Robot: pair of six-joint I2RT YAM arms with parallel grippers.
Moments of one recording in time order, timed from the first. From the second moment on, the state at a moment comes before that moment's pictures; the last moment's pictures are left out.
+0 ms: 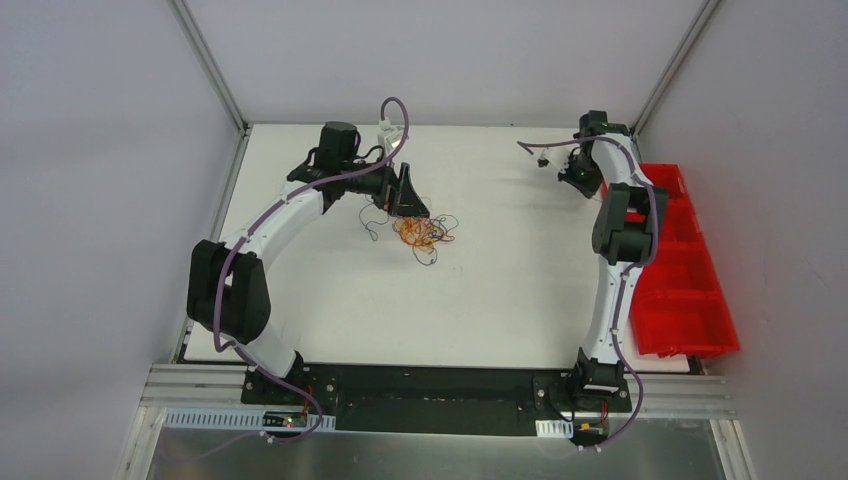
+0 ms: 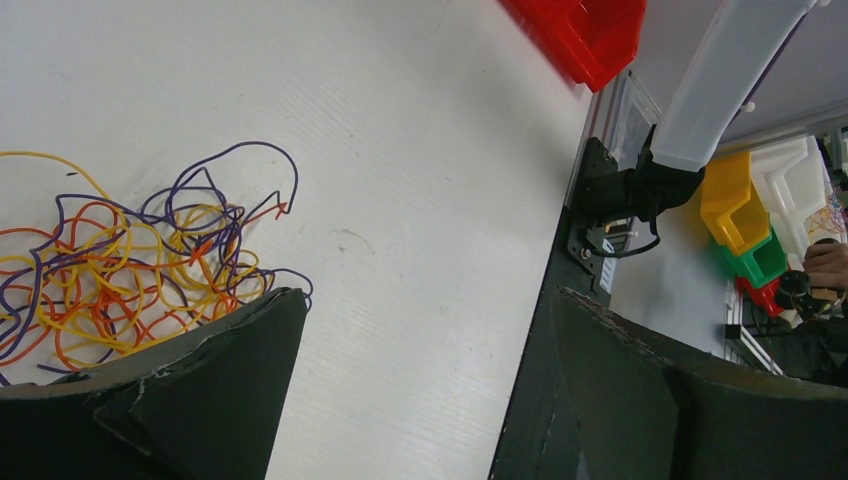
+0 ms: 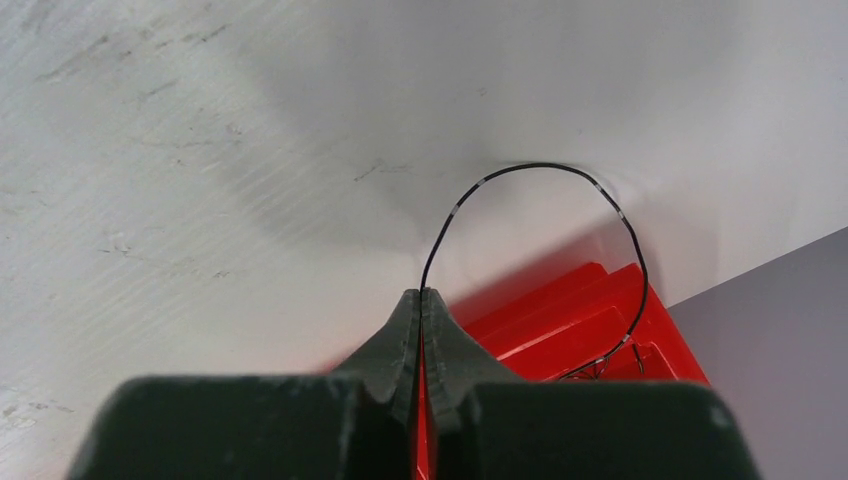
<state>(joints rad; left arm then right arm) -0.33 1.62 1.29 -0.28 0.97 -0.17 -0.06 2.35 2.08 -1.07 0.07 -1.15</state>
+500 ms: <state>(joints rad) -0.33 1.62 1.29 -0.28 0.97 -0.17 -0.16 2.35 2.09 -1.12 0.06 -1.22</state>
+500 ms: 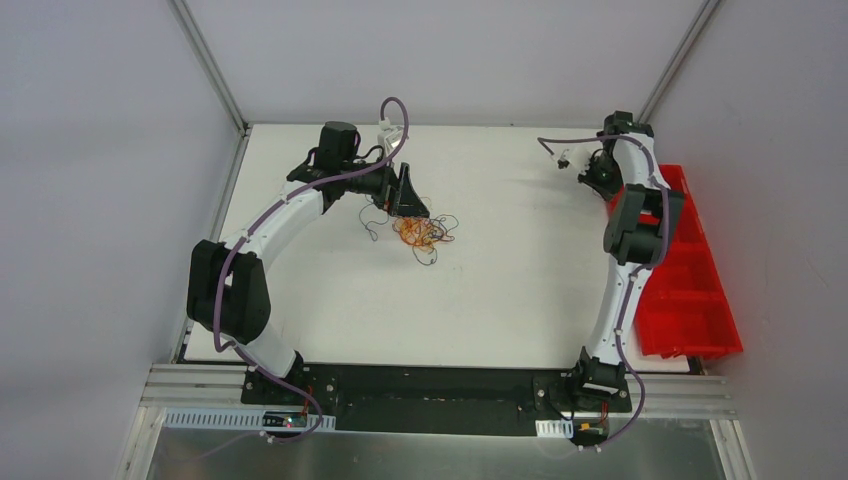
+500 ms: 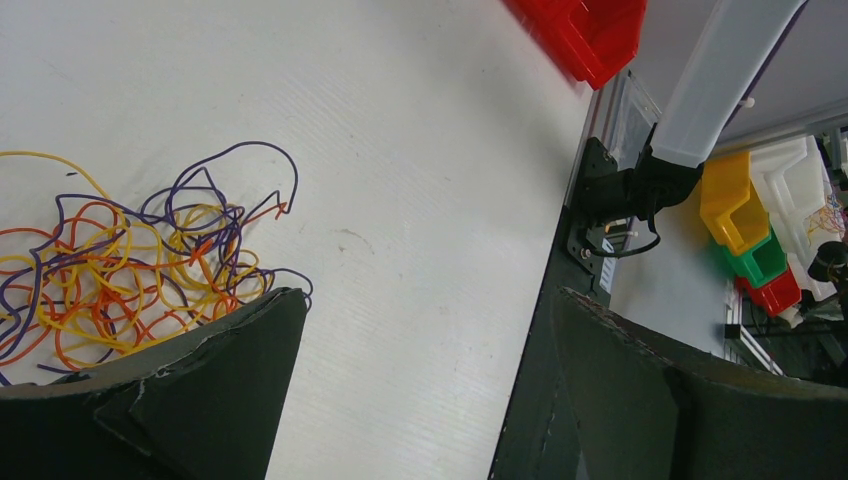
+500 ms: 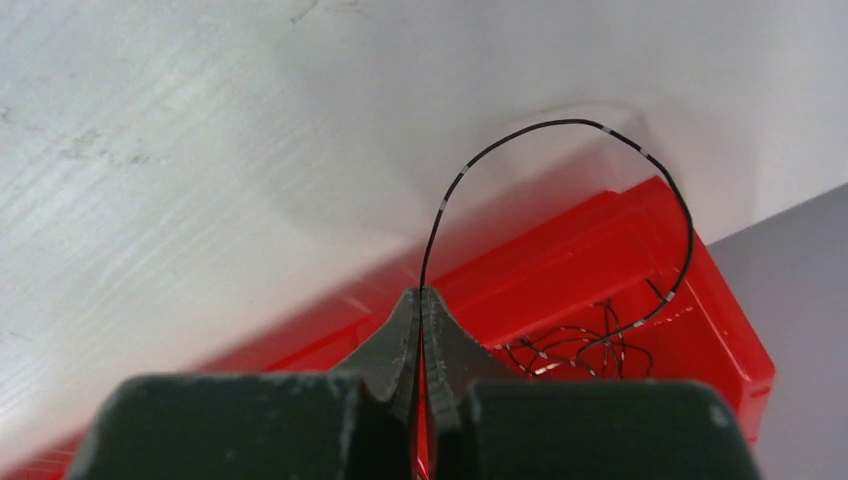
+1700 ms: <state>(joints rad) -0.33 1.64 1.29 -0.27 0.97 -0.19 -0.24 2.36 2.25 -1.19 0.17 -1.40</state>
